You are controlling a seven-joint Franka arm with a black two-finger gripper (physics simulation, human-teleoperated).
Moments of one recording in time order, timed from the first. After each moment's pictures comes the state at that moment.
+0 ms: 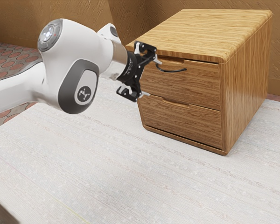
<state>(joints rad) 0.02 -0.05 -0.06 -1.84 -0.03 2.62 -1.46</state>
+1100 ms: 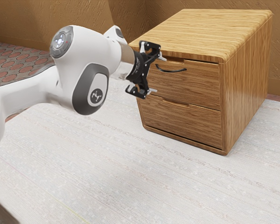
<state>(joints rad) 0.03 0.04 -0.06 -1.79 -0.03 2.72 -1.50</state>
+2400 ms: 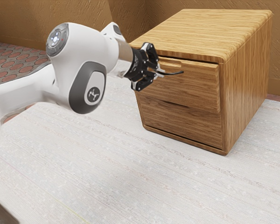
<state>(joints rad) 0.03 0.02 -0.07 -1.79 -0.03 2.72 -1.50</state>
